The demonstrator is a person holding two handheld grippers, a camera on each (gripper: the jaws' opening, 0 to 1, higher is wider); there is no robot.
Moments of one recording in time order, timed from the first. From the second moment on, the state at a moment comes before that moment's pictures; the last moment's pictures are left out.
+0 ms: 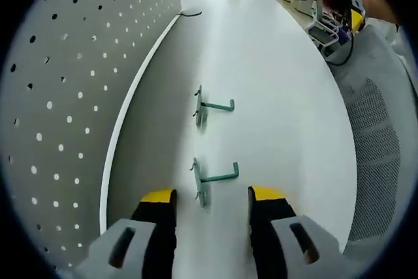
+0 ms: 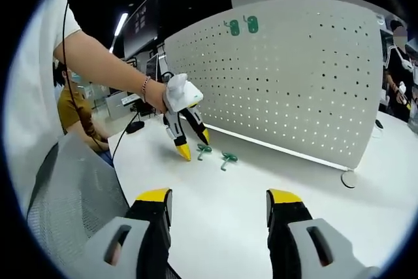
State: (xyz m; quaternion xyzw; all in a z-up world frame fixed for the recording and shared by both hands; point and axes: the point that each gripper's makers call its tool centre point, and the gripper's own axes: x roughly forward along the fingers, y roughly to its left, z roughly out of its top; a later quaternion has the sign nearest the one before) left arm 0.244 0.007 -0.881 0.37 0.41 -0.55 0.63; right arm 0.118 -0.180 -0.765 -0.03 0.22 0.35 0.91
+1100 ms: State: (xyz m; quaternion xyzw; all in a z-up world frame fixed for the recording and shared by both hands) left arm 0.257 0.008 -0.881 0.36 0.40 -0.52 0.67; right arm 0.119 -0.183 -0.763 -0.02 0.22 0.34 0.92
